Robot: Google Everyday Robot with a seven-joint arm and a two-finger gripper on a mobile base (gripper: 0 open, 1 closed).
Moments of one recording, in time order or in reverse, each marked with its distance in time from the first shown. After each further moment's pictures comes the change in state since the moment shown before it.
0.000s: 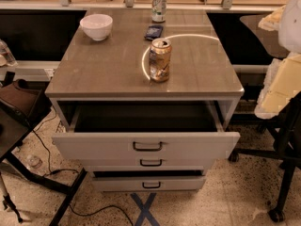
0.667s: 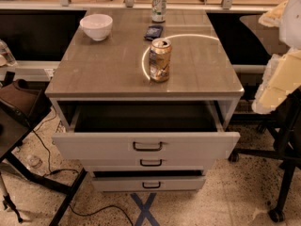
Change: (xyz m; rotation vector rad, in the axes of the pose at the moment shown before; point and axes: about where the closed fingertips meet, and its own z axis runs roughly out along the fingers) arm -0.002 -0.008 -0.001 0.018 -0.043 0.016
